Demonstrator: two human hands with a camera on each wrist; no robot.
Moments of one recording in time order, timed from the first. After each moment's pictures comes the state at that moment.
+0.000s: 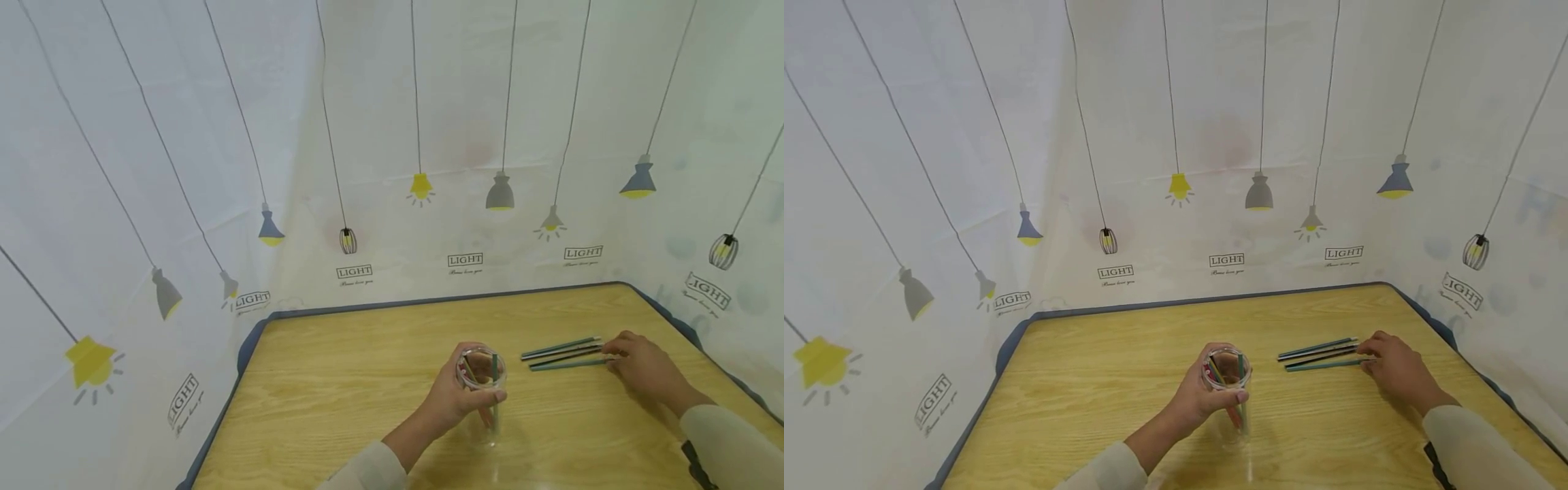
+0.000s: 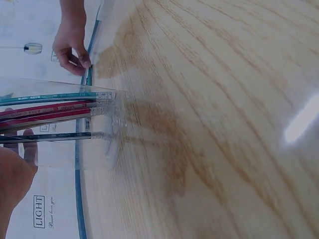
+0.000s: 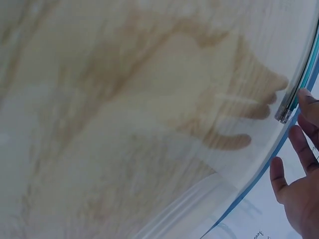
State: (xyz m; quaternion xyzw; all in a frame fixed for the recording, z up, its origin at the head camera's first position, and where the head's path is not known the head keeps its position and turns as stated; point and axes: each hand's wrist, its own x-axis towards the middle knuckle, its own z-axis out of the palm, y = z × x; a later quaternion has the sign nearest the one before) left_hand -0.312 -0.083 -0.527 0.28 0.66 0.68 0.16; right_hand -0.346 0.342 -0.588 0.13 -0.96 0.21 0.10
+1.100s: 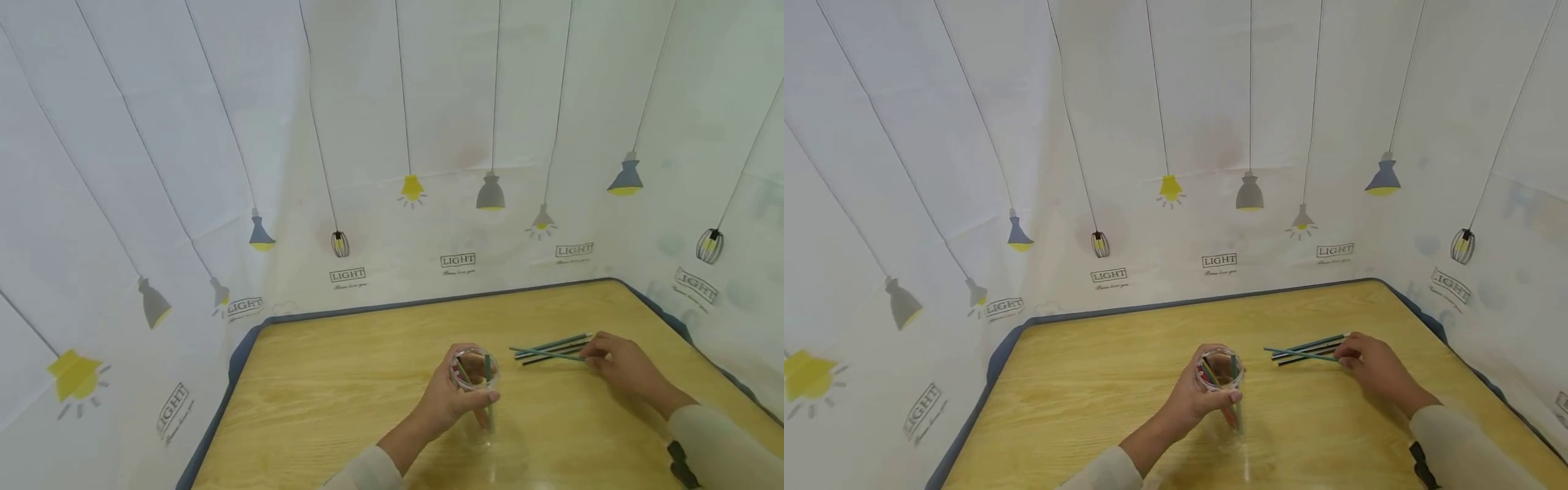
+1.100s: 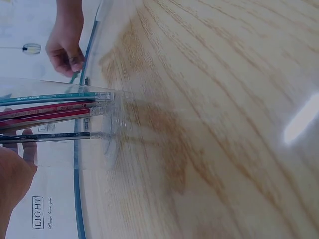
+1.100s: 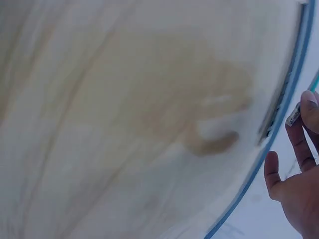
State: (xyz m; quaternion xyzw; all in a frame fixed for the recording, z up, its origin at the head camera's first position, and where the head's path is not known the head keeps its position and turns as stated) left_hand -0.312 -0.082 -0.529 0.27 0.67 0.68 0.15; right_hand -0.339 0.316 -0.583 0.15 -0.94 0.25 0.15
